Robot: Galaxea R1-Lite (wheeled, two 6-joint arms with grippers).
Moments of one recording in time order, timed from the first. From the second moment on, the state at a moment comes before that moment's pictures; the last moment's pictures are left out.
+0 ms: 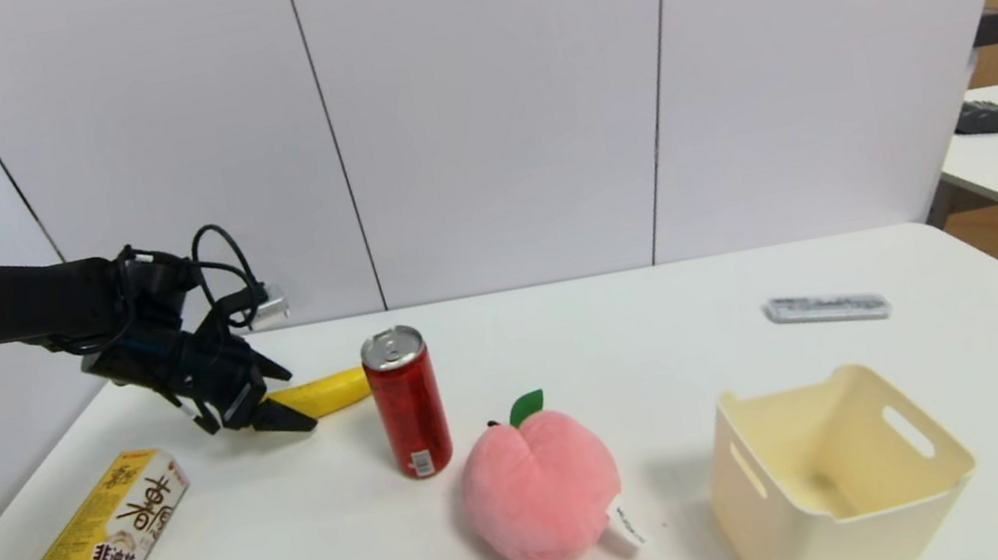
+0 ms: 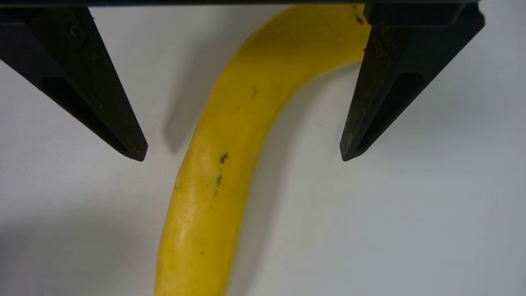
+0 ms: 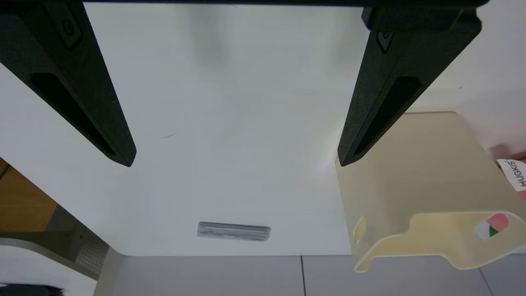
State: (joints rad) left arm 0.07 2.26 -1.75 0.63 -0.57 0.98; right arm 0.00 0.00 0.00 -0.01 0.00 0.00
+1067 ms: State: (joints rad) left arm 0.06 2.30 -1.79 0.71 -0.57 0.99; right arm 0.00 0.00 0.00 -0.01 0.00 0.00
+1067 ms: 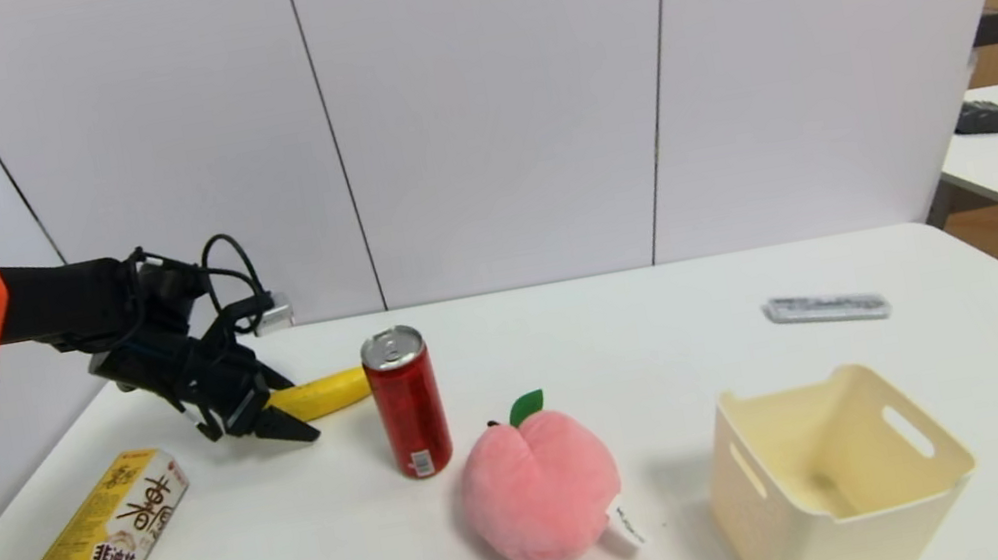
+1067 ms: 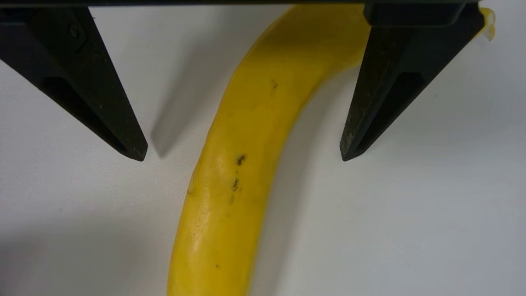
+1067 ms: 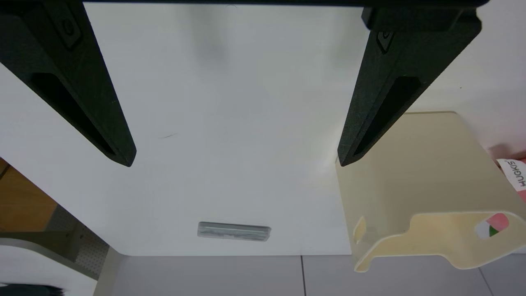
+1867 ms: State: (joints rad) left arm 0.05 2.30 -1.79 0.72 -0.57 0.98; right arm 0.00 0.00 0.00 -0.01 0.00 0.00
